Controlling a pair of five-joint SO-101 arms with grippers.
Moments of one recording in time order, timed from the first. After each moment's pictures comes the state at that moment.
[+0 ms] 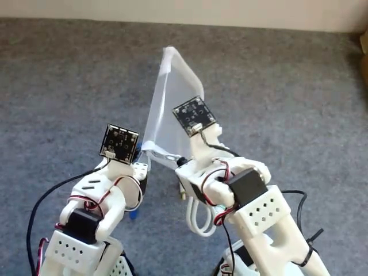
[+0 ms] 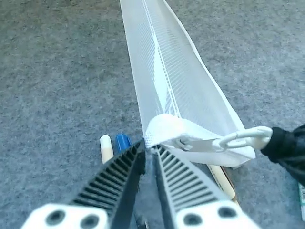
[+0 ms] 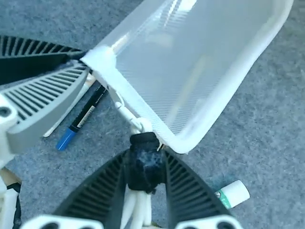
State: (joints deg) left arm 12.3 -81.5 73.3 53.5 8.2; right arm -33.1 -48.6 37.2 74.6 3.5
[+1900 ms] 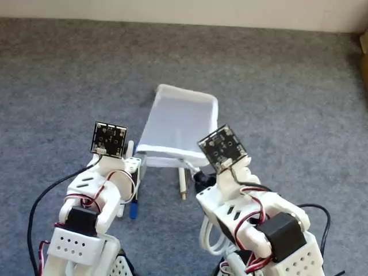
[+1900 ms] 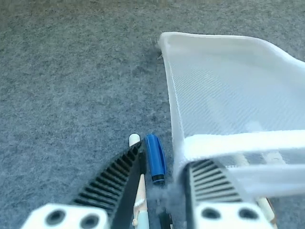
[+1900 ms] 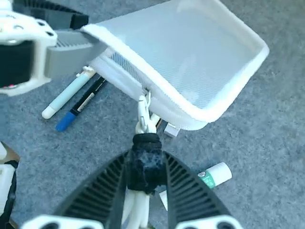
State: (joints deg) left arm 6.6 -80.8 78.6 46.2 6.9; right arm -34.0 -71.6 41.3 86.6 7.4
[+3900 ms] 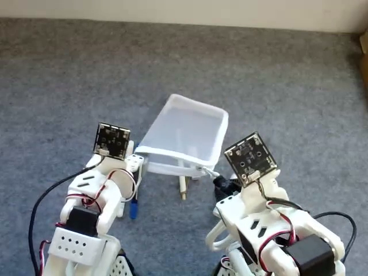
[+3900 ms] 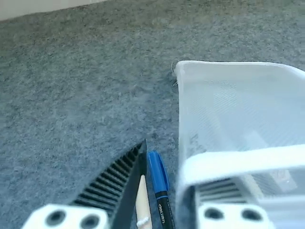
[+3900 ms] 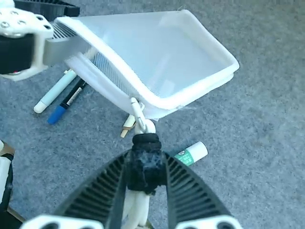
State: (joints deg) left arm 7.1 -80.7 79.3 41.8 3.6; right arm -26.3 -72.5 28.1 99.7 10.4
